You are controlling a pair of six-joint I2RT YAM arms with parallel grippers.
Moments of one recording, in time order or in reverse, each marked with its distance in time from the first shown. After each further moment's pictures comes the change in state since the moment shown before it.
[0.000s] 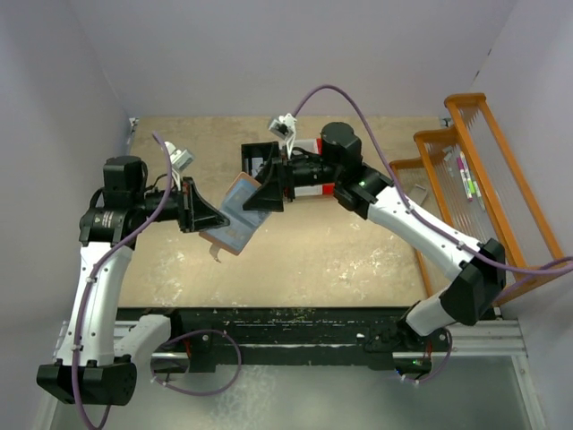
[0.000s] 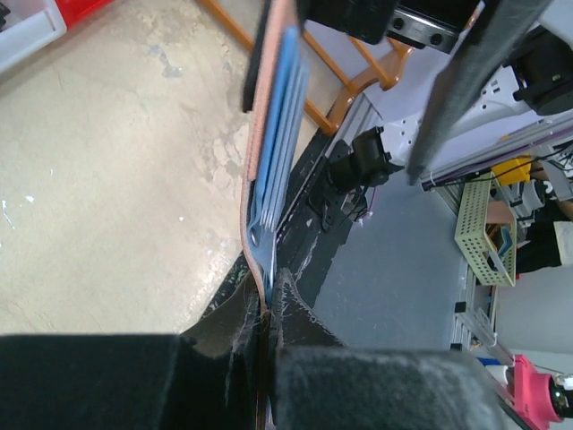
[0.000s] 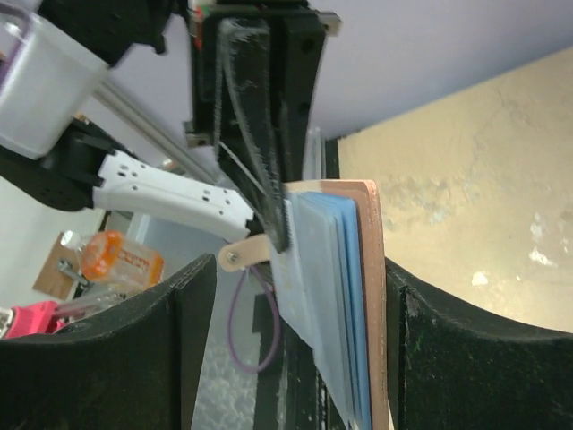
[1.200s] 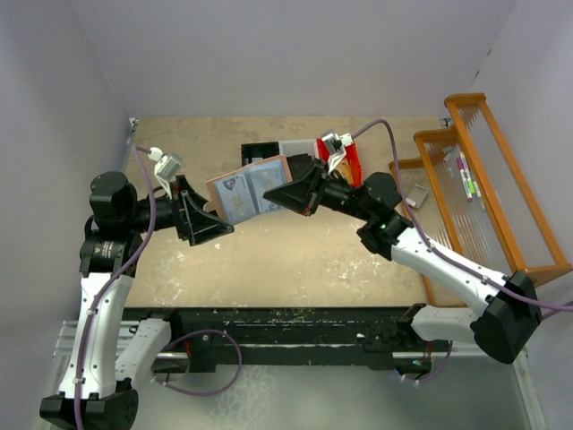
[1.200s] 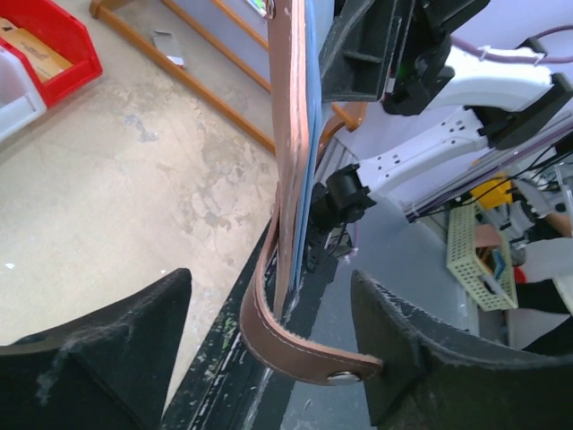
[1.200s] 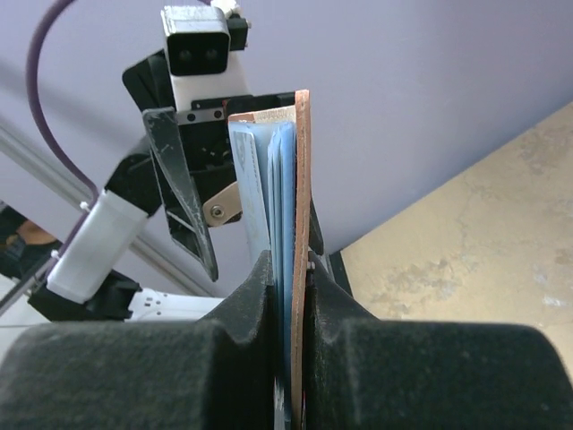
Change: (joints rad) left arm 0.001 -0.173 -0.145 0.340 0.038 -0.262; right arm 0.003 -0.263 -0.454 0.503 0.335 0.314
